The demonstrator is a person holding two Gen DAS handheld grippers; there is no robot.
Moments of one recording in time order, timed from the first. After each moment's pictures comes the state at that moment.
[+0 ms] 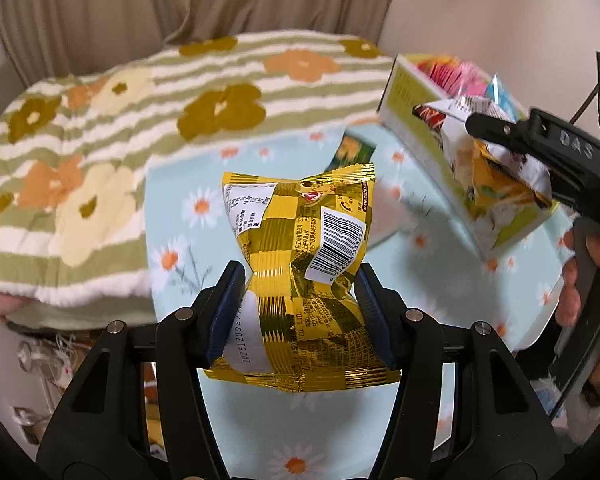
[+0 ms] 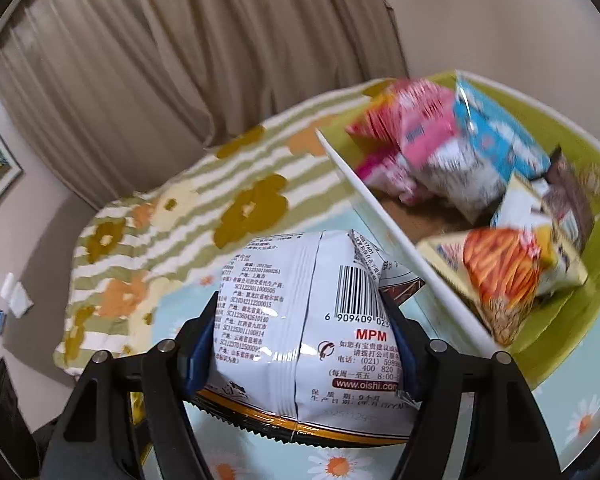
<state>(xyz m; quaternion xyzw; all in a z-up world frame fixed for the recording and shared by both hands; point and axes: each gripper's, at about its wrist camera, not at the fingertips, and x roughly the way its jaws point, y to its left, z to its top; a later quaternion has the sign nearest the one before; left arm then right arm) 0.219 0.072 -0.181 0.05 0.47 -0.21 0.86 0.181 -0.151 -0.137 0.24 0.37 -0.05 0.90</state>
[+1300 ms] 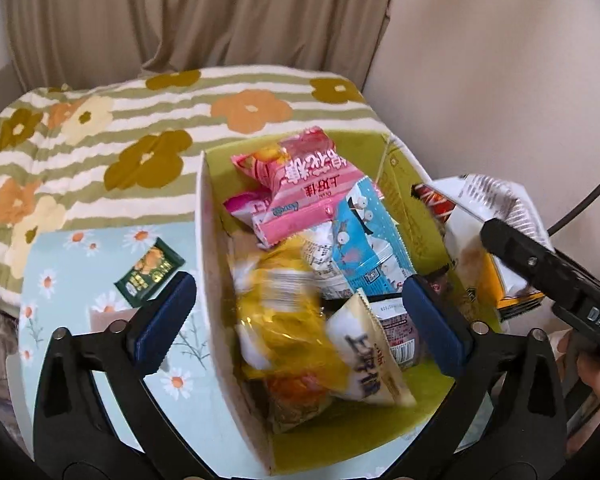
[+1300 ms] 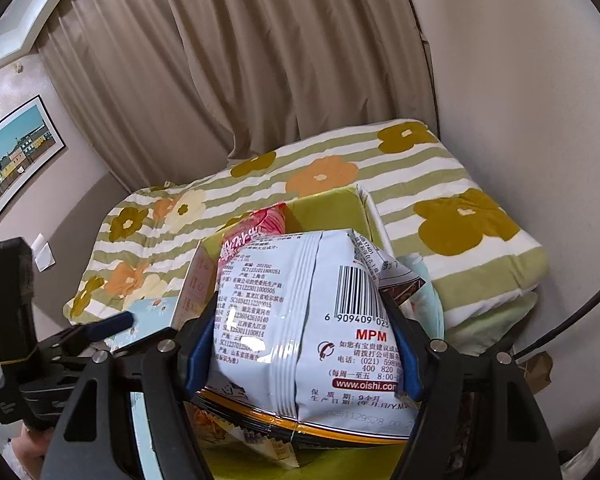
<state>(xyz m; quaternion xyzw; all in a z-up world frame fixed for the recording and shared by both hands) 0.257 -0.239 -0.126 -0.01 0.44 -0.16 0.88 0.190 -0.419 -0.104 0.16 0.37 0.06 0.91</state>
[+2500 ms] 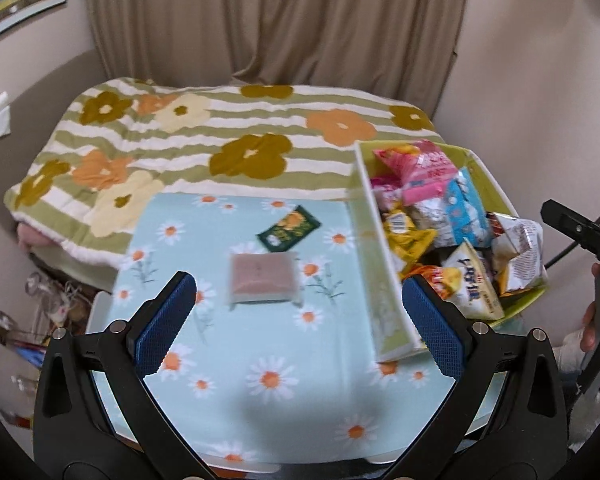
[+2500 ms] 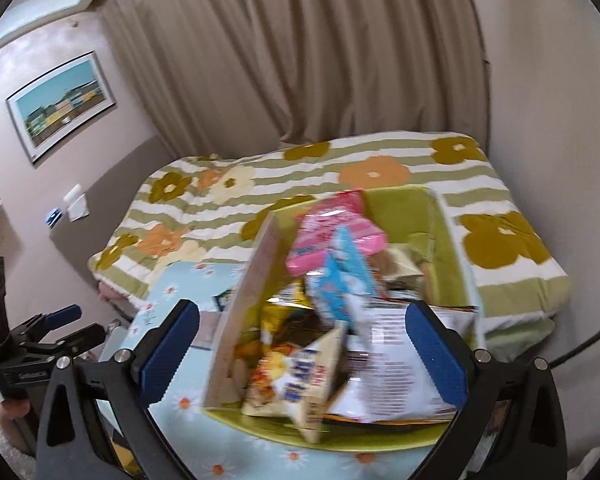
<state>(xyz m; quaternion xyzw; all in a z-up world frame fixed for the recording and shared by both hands) 0.154 -0.085 -0.096 -0.03 0.41 -0.04 0.91 0.158 -0.348 -0.076 0.10 0.36 0.15 0.92</state>
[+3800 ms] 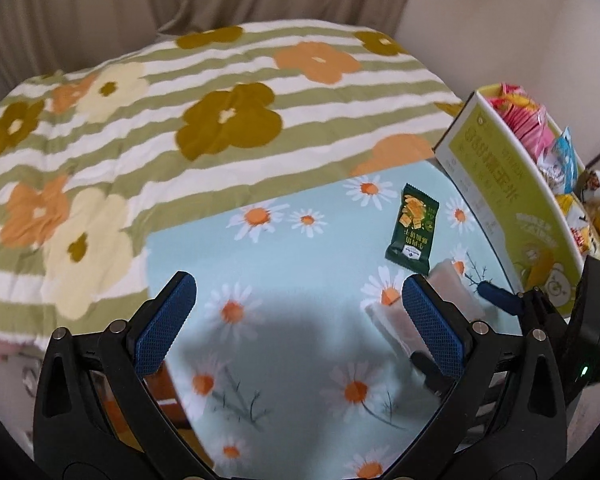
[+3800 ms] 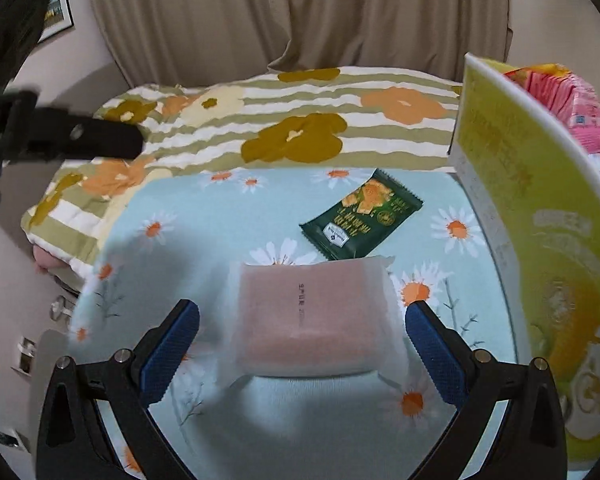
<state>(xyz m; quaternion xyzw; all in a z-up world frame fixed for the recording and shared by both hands) 0.375 0.069 -0.216 0.06 0.50 -0.21 0.84 0.246 -0.069 -0.271 0.04 0.45 0.04 0.89</state>
